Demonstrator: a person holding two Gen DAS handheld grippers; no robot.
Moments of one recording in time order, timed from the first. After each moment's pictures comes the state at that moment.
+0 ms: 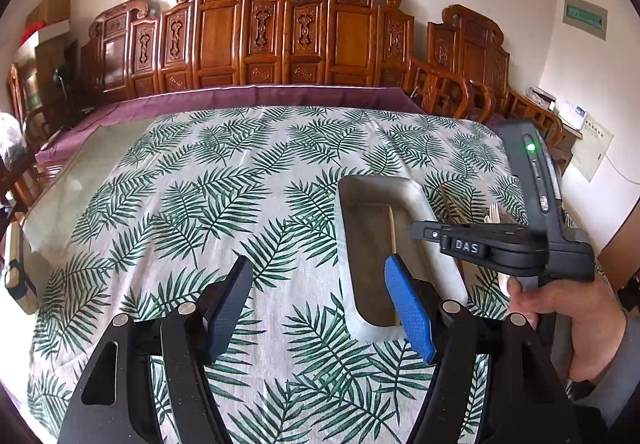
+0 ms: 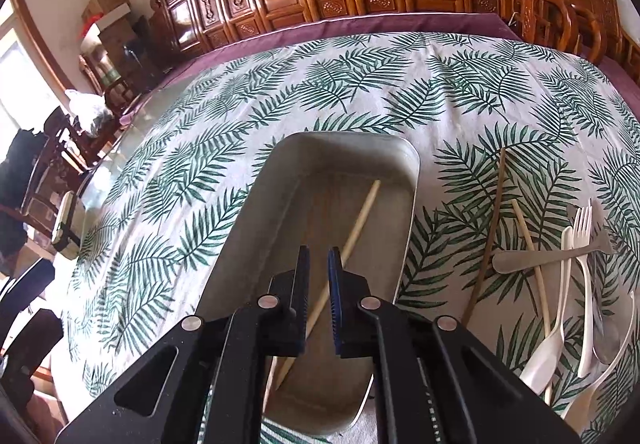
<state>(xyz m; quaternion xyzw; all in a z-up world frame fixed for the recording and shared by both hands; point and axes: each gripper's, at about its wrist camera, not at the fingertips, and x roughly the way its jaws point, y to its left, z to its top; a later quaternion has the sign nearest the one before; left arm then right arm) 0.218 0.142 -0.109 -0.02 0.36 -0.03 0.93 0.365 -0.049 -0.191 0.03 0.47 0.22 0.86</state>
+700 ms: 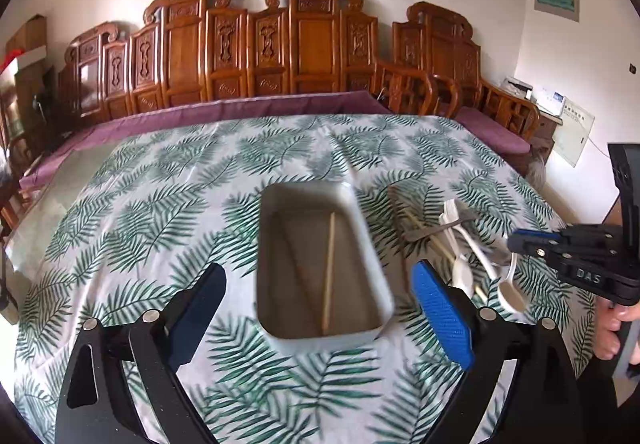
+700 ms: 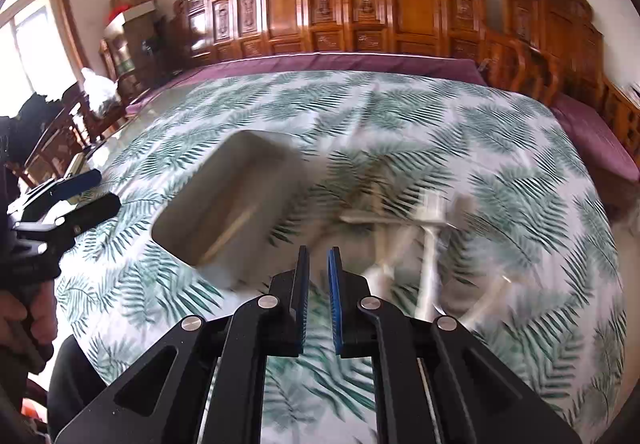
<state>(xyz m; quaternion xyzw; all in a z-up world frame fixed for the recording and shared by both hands) 0.215 0.055 -0.112 0.00 0.33 -0.06 0.94 0.281 -0.215 -0.150 -0.02 0.41 0.21 0.89</state>
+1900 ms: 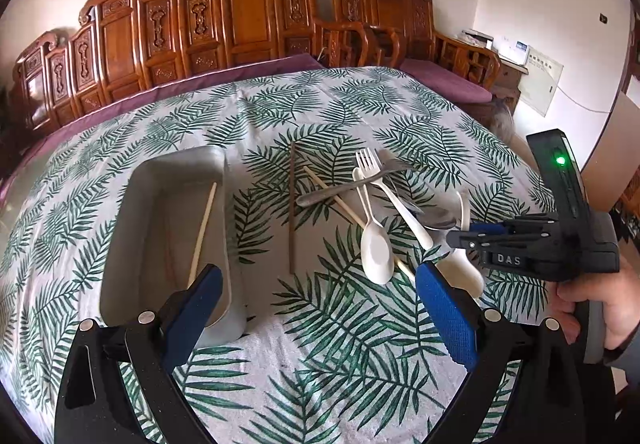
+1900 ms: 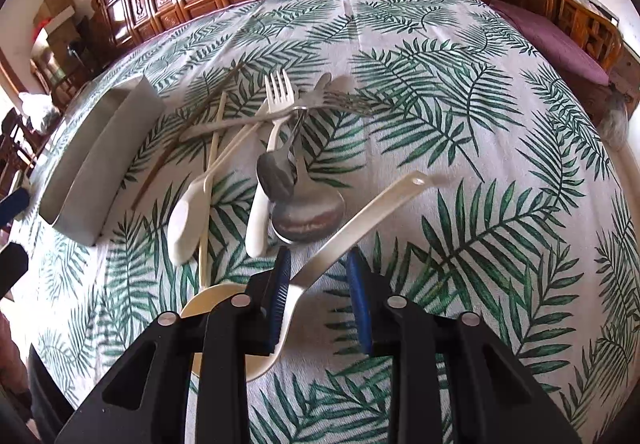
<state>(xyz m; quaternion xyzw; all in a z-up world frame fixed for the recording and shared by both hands) 0.233 -0.061 -0.158 0.04 0.39 -0.13 0.91 0.322 -0.300 -0.252 0.02 0.51 0.13 0.85</state>
